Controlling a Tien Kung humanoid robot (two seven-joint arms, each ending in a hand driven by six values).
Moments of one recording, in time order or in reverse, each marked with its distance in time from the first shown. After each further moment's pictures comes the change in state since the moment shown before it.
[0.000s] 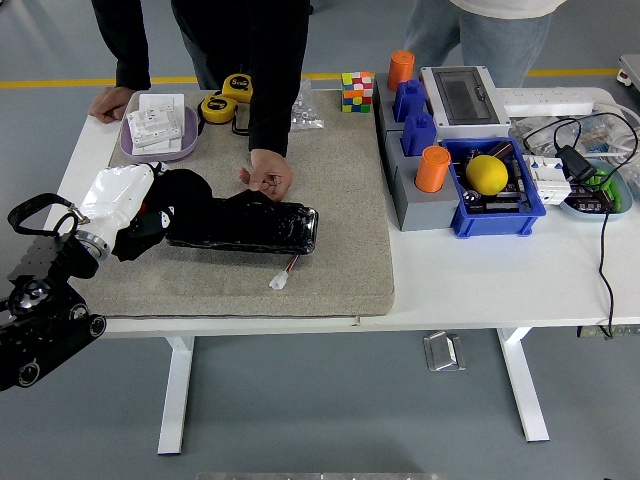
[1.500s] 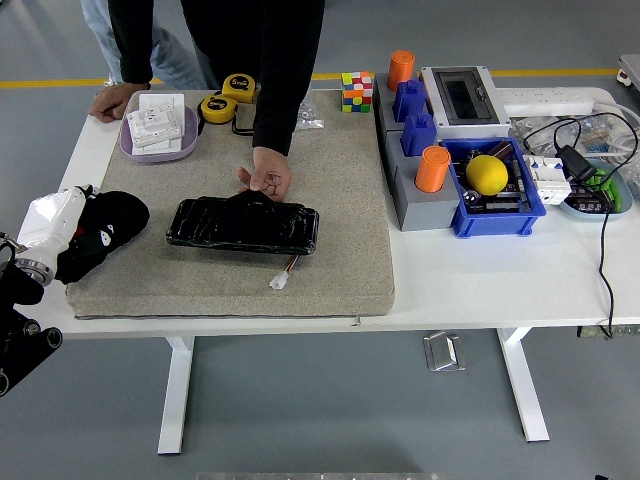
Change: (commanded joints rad) left arm 0.108 -0.001 -0.112 0.201 -0.145 0.065 -0.167; right arm -0.004 0.018 0.061 0.008 -0.032 -0.009 -0.004
